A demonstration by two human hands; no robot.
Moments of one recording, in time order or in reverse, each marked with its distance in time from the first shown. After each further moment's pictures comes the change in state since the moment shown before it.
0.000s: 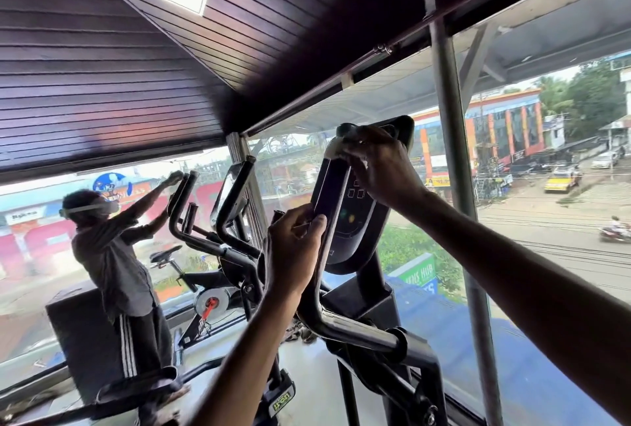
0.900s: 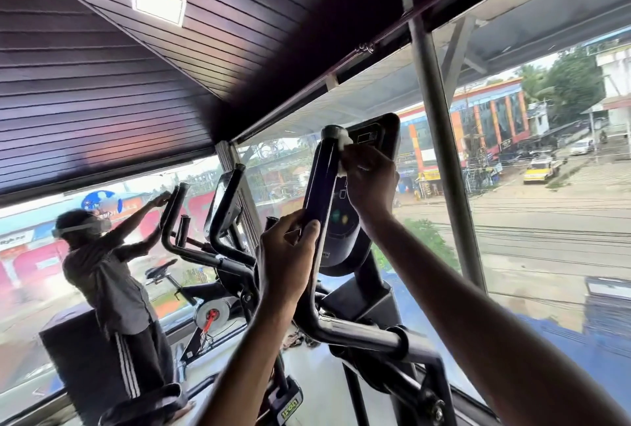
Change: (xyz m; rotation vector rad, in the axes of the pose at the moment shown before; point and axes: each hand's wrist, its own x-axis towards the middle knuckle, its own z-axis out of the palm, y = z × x) left_hand 0.001 -0.004 0.000 0.037 -0.048 -0.005; right_hand -0.014 -0.027 0.036 0.428 0.464 0.949
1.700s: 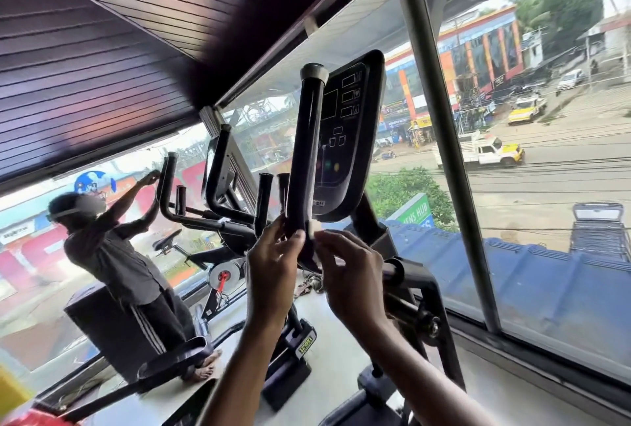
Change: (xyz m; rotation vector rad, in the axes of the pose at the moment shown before) left_hand -0.077 -0.033 -0.039 -0.051 -0.111 -0.084; right_hand -0.224 0.011 -0.066 0.009 -0.193 0.024
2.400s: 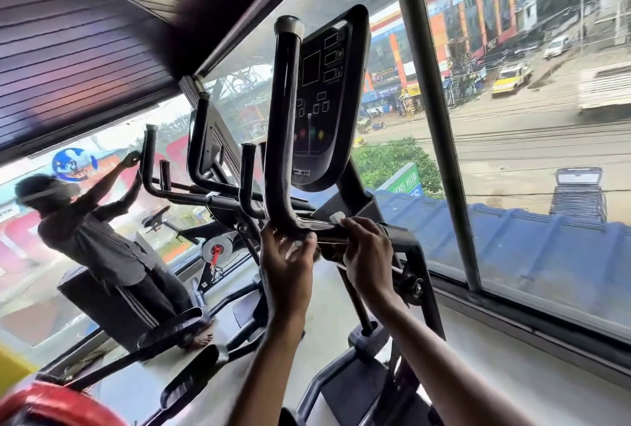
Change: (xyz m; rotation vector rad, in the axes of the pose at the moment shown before) left_hand -0.043 -0.042 0.038 -0.103 0.134 -0.129; right_hand -0.018 0.089 -0.027 -0.430 0.049 0.024
